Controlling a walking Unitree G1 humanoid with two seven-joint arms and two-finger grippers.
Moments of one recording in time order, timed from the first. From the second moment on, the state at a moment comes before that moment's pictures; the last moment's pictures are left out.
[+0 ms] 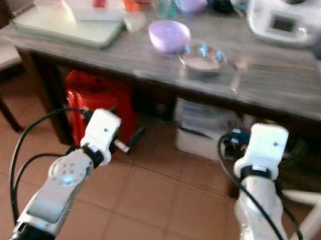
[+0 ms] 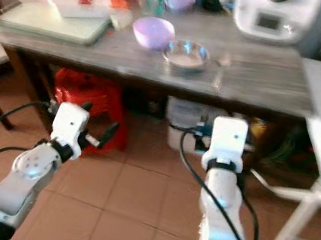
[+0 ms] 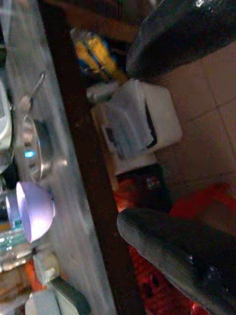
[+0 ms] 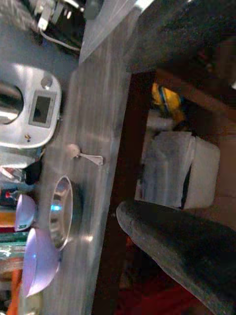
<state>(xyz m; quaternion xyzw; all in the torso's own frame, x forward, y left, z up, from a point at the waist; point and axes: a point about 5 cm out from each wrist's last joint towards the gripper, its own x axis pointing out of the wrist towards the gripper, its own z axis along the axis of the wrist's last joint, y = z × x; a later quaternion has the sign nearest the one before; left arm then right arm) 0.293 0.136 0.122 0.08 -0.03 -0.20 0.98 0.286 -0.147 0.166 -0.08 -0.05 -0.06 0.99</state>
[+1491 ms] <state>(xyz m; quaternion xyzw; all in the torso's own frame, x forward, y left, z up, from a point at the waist) 0.297 0.122 0.128 0.07 -0.04 -0.22 0.97 0.289 -0.151 0.176 -0.08 -0.06 -0.06 0.99</state>
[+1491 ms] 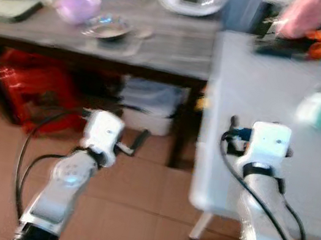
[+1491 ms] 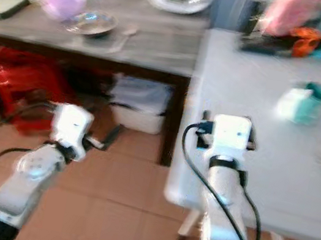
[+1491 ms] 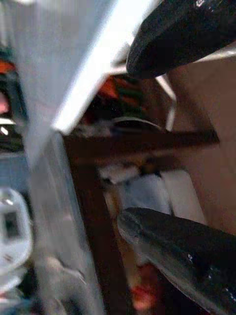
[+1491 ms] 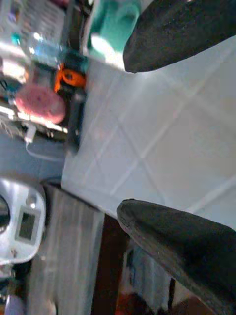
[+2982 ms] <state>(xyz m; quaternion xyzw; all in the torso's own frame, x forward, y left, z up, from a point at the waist) 0.286 0.131 0.123 0.03 -0.02 -0.30 0.95 0.307 -0.158 0.171 -0.06 -0.03 0.00 1.00</state>
